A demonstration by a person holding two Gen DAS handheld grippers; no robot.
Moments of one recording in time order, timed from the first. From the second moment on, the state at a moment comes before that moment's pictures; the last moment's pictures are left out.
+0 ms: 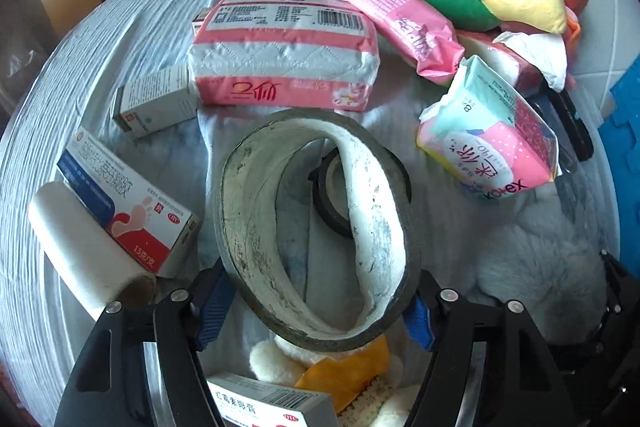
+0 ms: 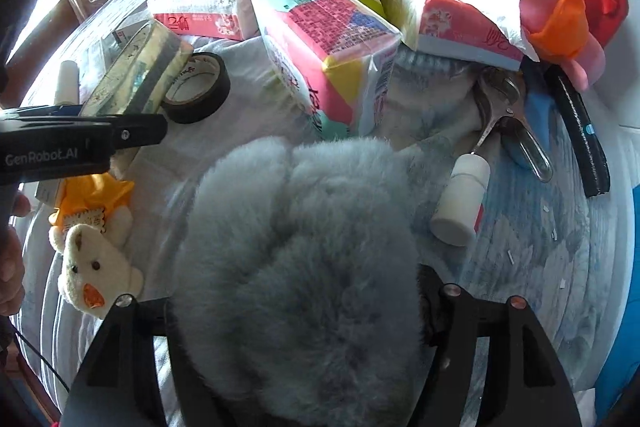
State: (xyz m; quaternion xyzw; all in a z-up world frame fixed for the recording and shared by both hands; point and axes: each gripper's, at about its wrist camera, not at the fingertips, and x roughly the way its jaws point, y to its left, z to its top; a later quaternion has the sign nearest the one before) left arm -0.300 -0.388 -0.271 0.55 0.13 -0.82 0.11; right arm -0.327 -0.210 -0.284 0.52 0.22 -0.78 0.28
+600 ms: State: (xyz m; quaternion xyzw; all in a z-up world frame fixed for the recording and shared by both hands) left arm -0.271 -0.371 -0.236 0.50 0.06 -0.86 0.10; right arm -0.318 -0.166 -0.250 0.49 0.11 -0.80 0.31
